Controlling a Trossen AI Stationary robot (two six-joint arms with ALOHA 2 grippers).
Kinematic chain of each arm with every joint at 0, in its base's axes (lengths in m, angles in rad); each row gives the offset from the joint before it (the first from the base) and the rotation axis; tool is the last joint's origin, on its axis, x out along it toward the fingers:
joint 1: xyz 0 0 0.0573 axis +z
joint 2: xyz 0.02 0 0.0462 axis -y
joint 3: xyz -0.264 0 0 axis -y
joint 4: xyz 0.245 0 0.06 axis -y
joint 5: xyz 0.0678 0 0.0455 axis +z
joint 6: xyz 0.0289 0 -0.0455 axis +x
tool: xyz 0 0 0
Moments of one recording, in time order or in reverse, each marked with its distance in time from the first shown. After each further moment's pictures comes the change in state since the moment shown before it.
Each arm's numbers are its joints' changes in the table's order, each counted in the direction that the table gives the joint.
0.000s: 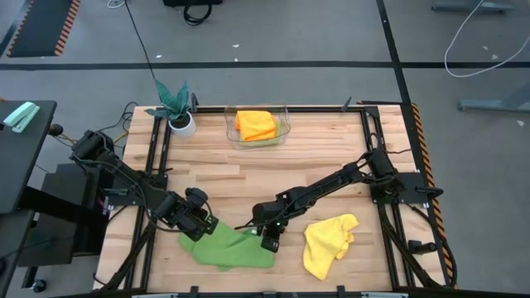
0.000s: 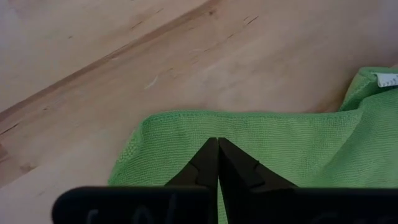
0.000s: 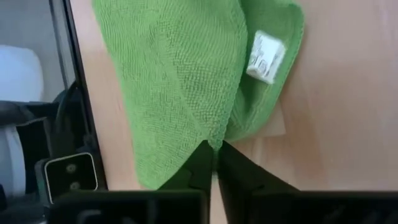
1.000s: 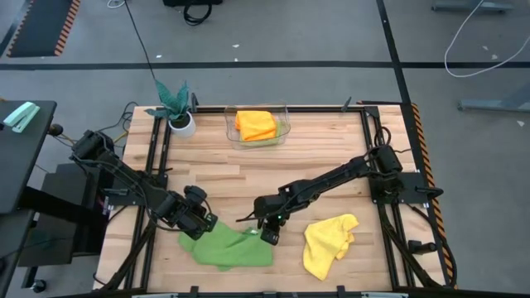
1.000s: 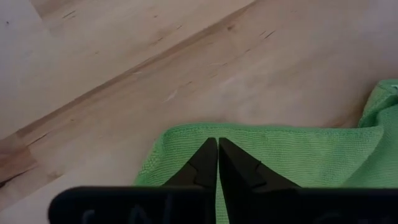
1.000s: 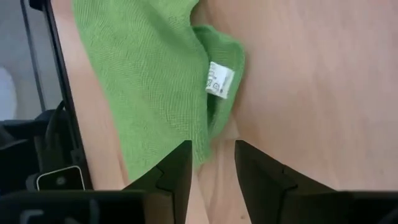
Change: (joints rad) left arm 0.007 0.000 0.000 -0.051 0.031 0.000; right arm -0.023 0.075 0.001 -0.092 -0.102 -0.010
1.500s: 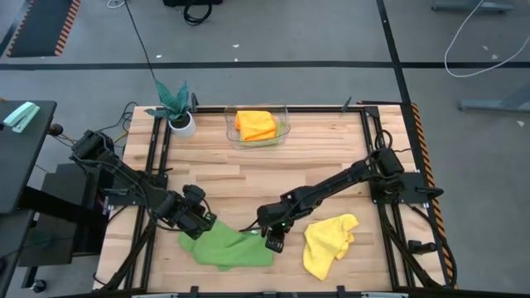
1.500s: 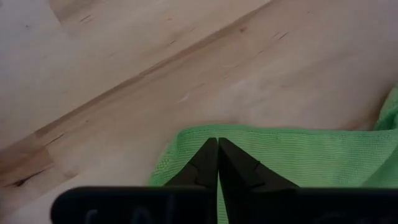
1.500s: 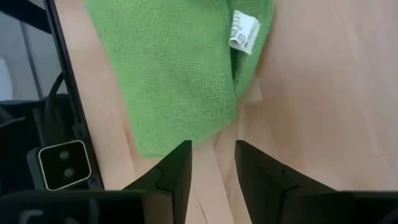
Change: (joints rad) left arm 0.000 0.000 0.000 -0.036 0.000 -0.005; right arm 0.048 0.000 0.000 -0.046 0.004 0.036
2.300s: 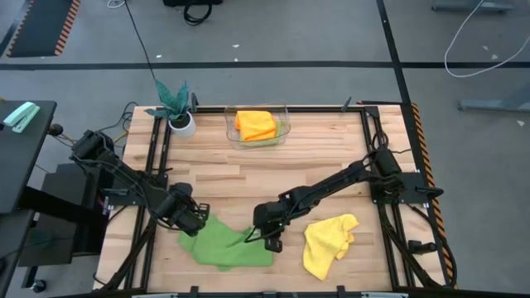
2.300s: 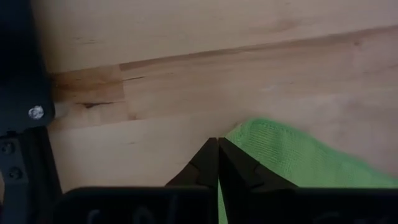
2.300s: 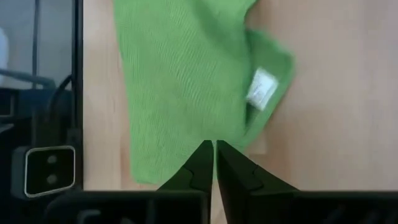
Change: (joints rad) left arm 0.000 0.001 0.000 -0.184 -0.123 -0.391; right arm -0.012 -0.026 0.000 0.122 -0.017 -0.207
